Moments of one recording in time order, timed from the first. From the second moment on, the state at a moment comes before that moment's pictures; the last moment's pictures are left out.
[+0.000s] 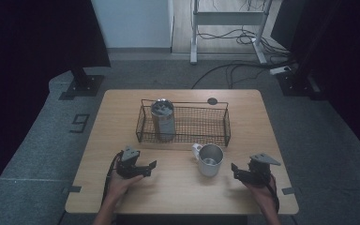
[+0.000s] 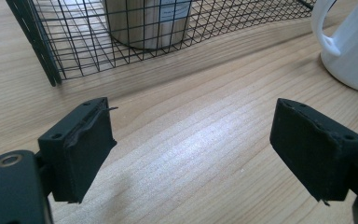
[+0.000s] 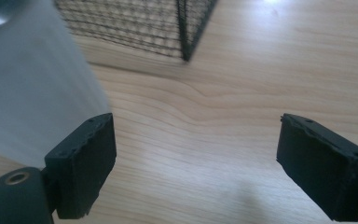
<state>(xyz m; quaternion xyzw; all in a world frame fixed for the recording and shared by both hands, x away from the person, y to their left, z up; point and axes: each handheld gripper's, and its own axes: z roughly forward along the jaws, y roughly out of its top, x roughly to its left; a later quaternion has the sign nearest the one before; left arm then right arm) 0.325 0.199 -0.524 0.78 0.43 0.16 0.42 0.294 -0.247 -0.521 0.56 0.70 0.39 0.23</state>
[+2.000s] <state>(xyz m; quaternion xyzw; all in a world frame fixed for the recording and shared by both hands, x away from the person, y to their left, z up) 0.326 0.199 -0.533 0.78 0.44 0.14 0.42 0.288 -0.180 -0.486 0.46 0.74 0.45 0.21</state>
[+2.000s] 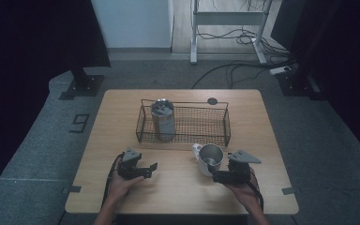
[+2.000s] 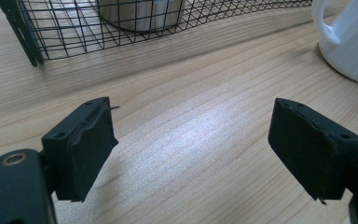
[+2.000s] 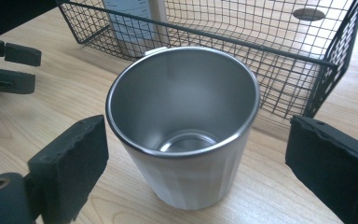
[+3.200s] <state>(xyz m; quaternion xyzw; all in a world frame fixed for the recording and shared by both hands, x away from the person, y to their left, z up) 0.324 0.197 -0.536 0.78 0.44 0.14 0.42 0.320 -0.148 -0.502 0.45 0.75 0.43 0.21</state>
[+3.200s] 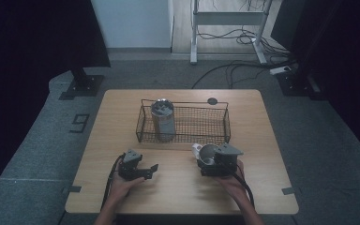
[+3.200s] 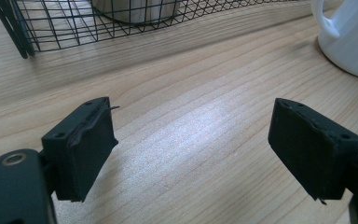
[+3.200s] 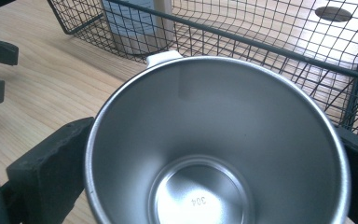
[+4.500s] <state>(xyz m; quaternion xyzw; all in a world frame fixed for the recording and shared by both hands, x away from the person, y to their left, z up) 0.325 0.200 -0.535 0.78 0.45 0.14 0.42 0.314 -0.156 -0.490 0.42 0.75 0.45 0.23</state>
